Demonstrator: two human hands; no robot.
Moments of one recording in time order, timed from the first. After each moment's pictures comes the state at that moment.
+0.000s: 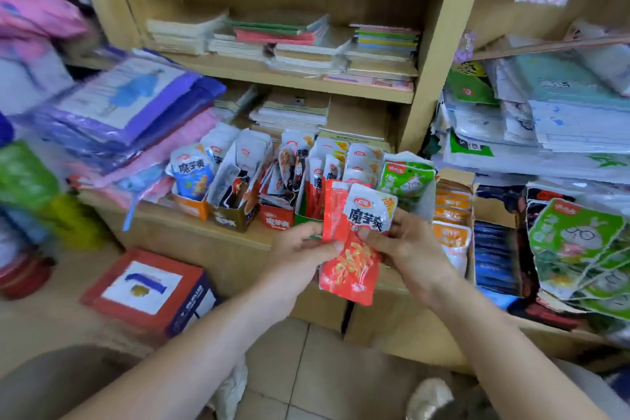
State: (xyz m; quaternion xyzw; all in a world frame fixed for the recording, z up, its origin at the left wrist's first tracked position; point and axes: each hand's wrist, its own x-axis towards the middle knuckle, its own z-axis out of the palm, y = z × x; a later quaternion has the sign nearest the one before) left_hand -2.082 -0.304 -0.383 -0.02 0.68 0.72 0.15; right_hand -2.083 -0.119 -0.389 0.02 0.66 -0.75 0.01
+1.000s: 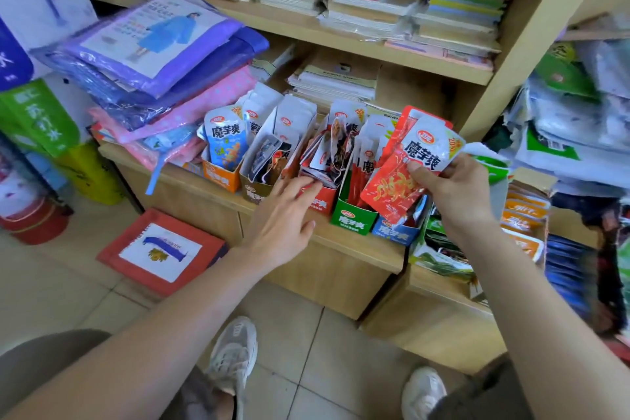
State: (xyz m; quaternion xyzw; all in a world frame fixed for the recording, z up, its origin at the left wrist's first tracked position) left_hand -2.180 -0.394 -0.464 0.21 0.96 0.15 -0.13; right_hand -2.186 -0.134 -0.392 0.03 0.75 -0.65 -0.15
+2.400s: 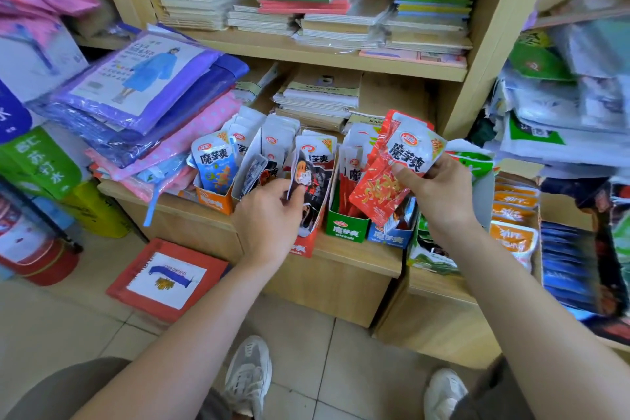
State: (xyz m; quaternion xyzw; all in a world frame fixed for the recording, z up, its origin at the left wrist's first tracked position) left_hand -2.186 -0.376 -0.434 0.01 0.90 0.31 -0.31; right_hand -2.186 -0.137 -0.394 0.05 0.73 -0.65 -0.20
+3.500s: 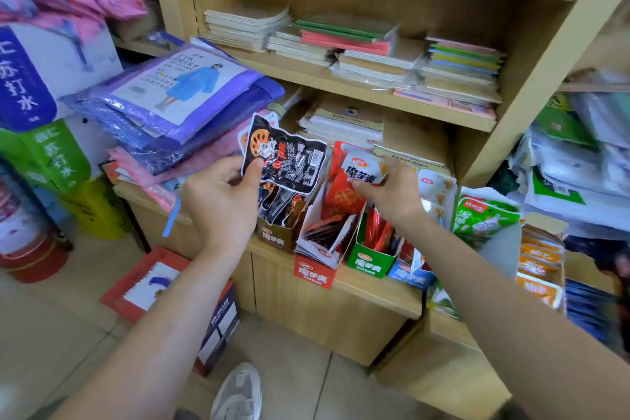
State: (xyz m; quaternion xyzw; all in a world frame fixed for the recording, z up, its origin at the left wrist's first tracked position) left_hand -2.207 -0.460 -0.383 -0.06 0.72 0.55 -0.41; right_hand -2.263 -0.215 -0.386 -0.04 0.88 -0.45 -0.15
